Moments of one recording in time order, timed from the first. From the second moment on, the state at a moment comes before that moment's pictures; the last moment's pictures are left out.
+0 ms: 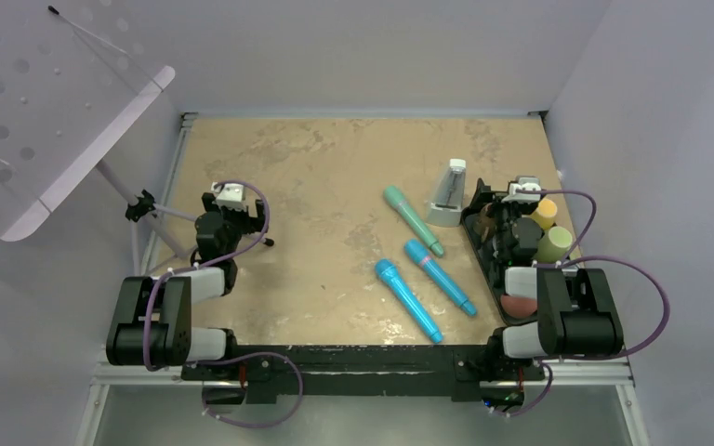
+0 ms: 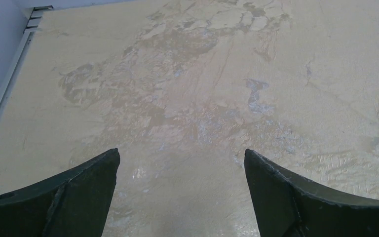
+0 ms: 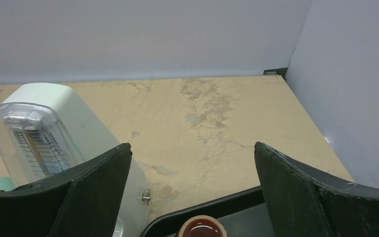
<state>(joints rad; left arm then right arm) 0.00 1.35 0.30 0.89 0.09 0.06 -0.02 1.40 0.29 1.27 0.06 0.00</state>
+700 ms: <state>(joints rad) 0.00 1.31 0.42 0.63 0.15 0.08 -0.02 1.09 0.76 0.20 0.19 0.29</state>
